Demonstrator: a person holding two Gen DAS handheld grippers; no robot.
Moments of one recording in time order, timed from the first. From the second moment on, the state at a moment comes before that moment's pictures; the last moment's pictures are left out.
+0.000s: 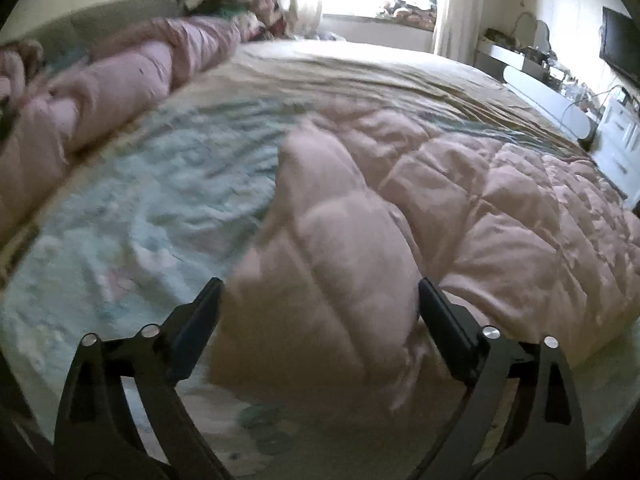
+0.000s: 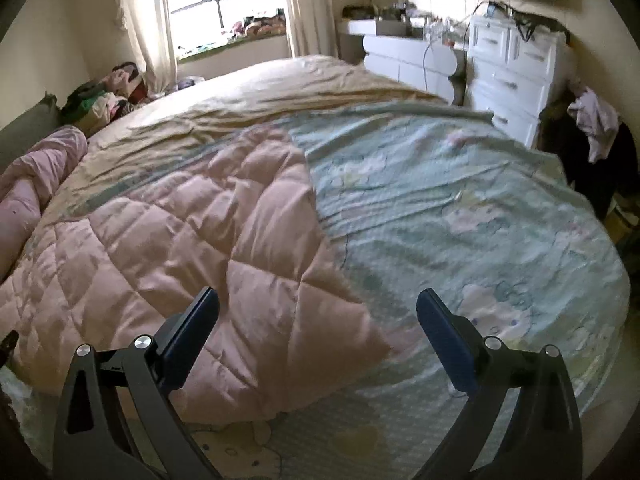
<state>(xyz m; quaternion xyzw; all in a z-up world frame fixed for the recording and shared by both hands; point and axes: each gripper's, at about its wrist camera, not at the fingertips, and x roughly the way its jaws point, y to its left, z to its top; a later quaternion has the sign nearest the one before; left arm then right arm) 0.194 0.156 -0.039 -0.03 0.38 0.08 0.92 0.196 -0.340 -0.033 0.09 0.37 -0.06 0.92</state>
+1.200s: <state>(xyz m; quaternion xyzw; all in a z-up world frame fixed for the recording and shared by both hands) 0.087 0.081 0.060 -0.03 0.28 -0.01 0.96 0.058 -0.237 0.066 0.04 0.25 0.09 0.96</state>
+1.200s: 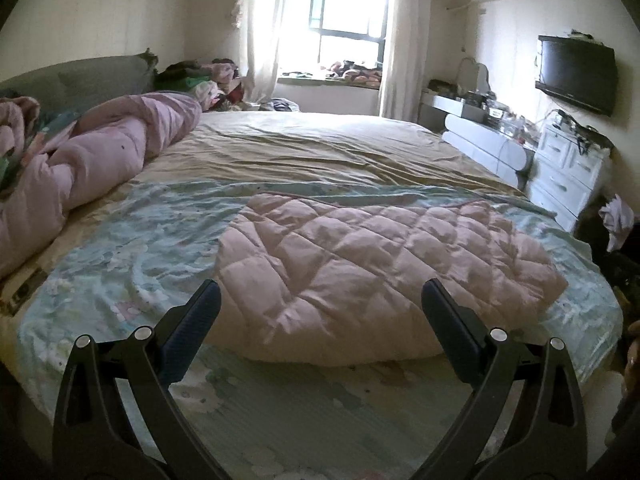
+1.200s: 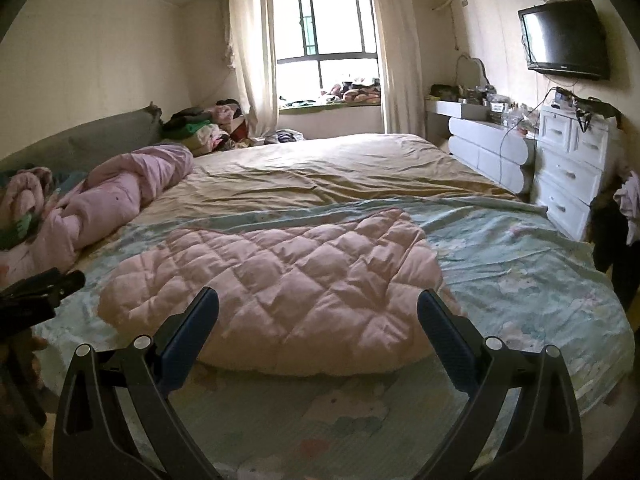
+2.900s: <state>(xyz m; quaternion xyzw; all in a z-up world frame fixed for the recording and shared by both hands) 0.030 0.056 0.017 -0.05 0.30 0.00 0.95 0.007 -0.209 -0.005 0.04 0.31 0.10 0.94</state>
